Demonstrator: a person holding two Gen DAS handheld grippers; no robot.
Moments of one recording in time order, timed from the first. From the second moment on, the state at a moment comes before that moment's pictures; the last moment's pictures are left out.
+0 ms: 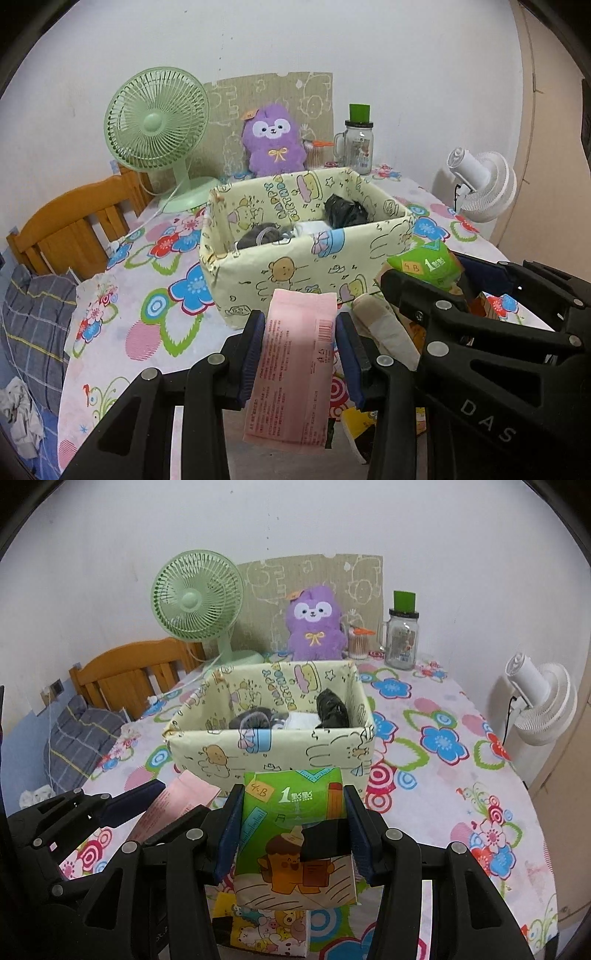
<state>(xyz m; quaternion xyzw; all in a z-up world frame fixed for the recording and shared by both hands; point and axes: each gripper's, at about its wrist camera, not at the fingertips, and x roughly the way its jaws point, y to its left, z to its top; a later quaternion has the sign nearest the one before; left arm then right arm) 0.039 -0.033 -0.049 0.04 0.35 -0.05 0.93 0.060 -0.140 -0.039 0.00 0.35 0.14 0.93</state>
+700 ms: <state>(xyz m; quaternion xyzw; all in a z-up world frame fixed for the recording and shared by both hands) 0.043 -0.039 -0.015 0.04 0.31 -0.05 0.95 0.062 -0.147 -0.002 0.00 0.31 0.14 0.94</state>
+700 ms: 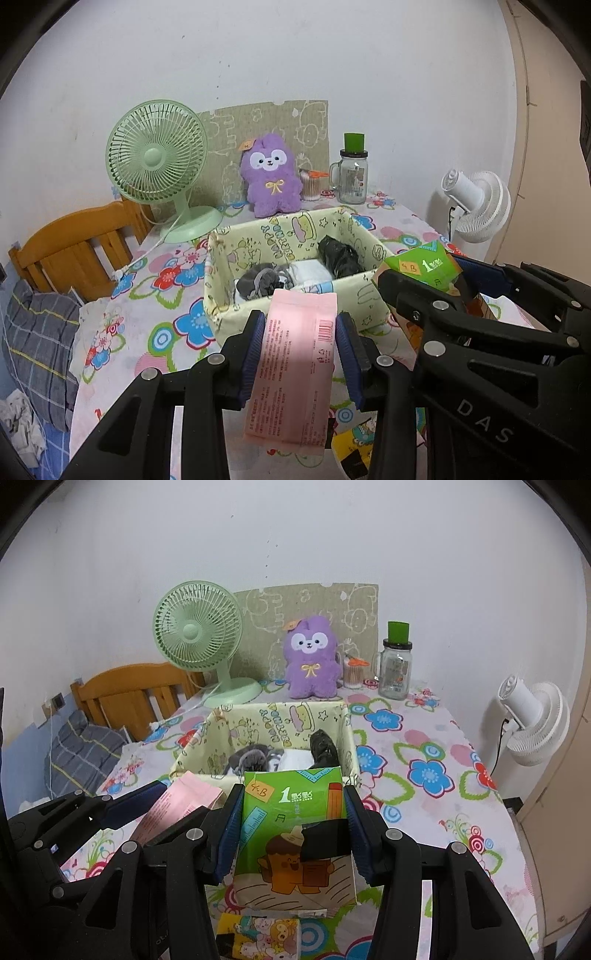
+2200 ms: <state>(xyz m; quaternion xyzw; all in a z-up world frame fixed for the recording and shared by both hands) 0.143 -0.014 -0.003 0.02 0.31 -0.04 0.95 0.171 -0.127 0.005 0.00 0.32 0.14 0.94</state>
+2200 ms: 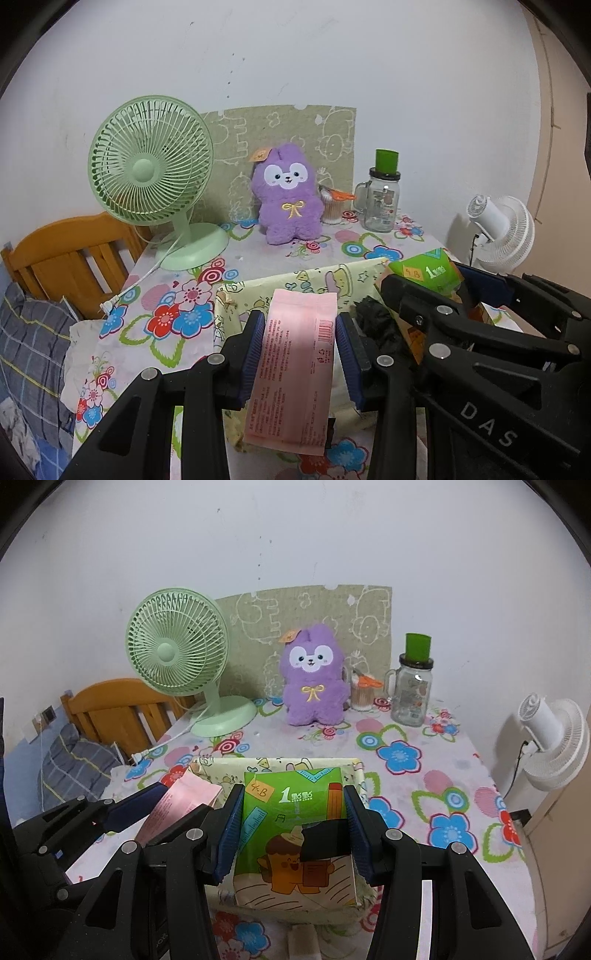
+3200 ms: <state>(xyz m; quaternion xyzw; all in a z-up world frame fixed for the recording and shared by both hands) 0.195 -0.011 -0.048 0.01 0.37 -0.01 0.93 0.232 -0.103 -0.042 -0.02 0.37 0.15 0.92</state>
